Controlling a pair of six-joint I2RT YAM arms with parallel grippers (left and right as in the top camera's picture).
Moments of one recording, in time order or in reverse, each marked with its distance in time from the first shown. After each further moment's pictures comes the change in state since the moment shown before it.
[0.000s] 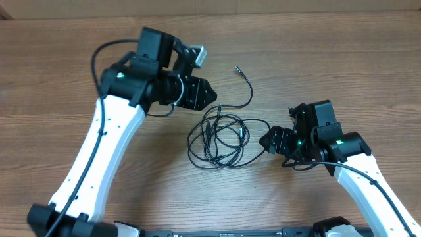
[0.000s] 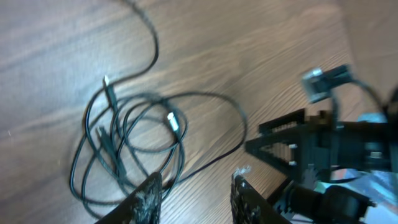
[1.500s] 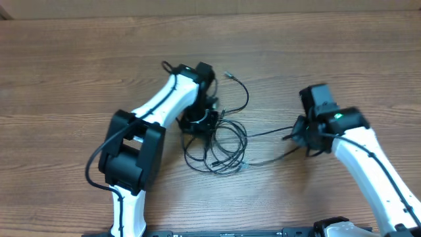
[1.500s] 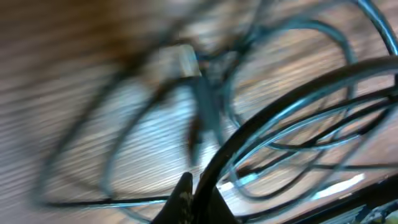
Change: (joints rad) left arm -0.067 0.512 -0.023 -0.150 -0.240 0.020; right arm -0.042 0.163 0.273 -0.278 0.555 0.154
